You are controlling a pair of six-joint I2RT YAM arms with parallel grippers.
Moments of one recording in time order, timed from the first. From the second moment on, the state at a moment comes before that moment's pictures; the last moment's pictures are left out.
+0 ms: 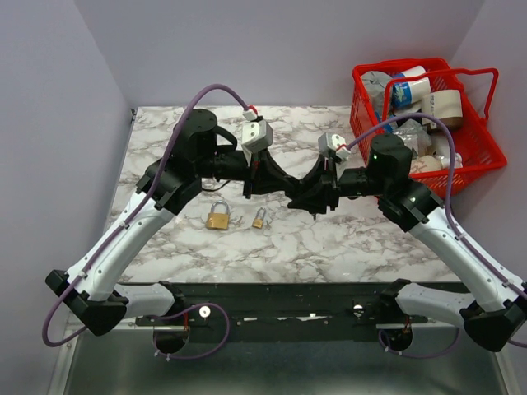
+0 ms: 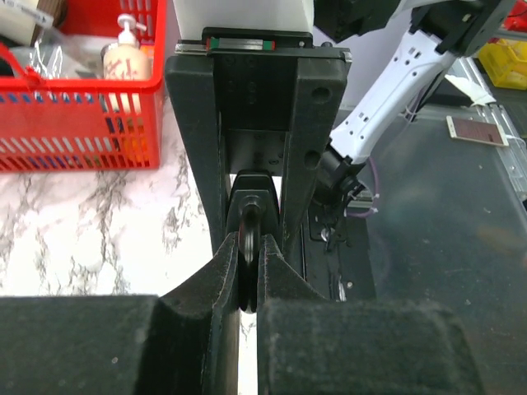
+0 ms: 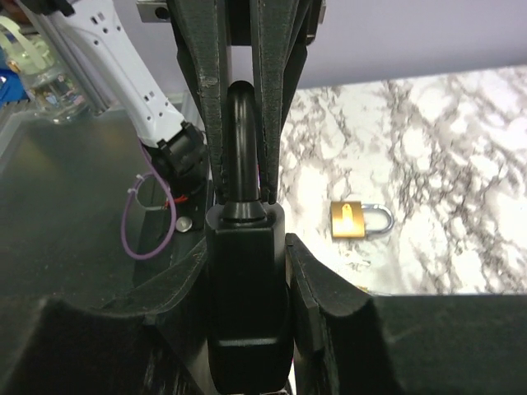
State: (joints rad) left arm -0.69 1.23 1.51 -0.44 0.91 0.00; right arm 0.64 1.08 1.19 -0.24 -0.92 -0.06
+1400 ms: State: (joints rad) left arm -0.53 1.23 1.08 0.58 0.76 -0.96; right arm 0.51 1.20 1.07 0.35 -0.90 0.78
